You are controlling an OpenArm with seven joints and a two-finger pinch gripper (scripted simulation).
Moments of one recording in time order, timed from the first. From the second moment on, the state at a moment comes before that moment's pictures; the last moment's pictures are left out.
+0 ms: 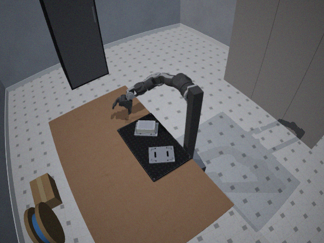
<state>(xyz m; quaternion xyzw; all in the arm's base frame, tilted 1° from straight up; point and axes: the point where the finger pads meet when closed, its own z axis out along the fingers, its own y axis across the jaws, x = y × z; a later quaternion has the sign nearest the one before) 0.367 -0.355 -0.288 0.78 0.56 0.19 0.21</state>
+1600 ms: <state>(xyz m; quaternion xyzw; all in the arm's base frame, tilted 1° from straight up) 0.283 -0.251 -0.289 0.54 0.83 0.11 0.12</state>
